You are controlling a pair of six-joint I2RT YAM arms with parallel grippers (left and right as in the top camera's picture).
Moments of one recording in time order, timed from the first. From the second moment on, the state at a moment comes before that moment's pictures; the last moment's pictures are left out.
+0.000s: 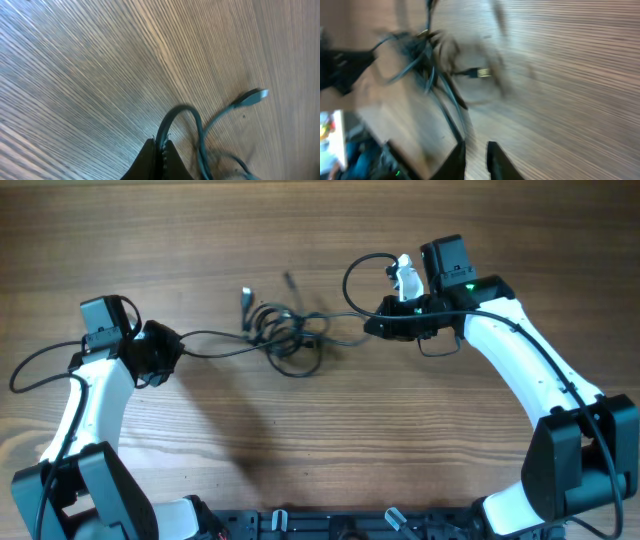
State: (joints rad) left arm 0.32 1.52 0.87 -0.49 0.29 -0.75; right arm 0.26 1.71 1.24 -0.72 -0.66 0.23
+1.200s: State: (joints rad) left arm 0.20 1.52 0.87 -0.32 0.41 -0.67; right arm 0.56 1.94 1.23 -0.10 -0.32 0.82
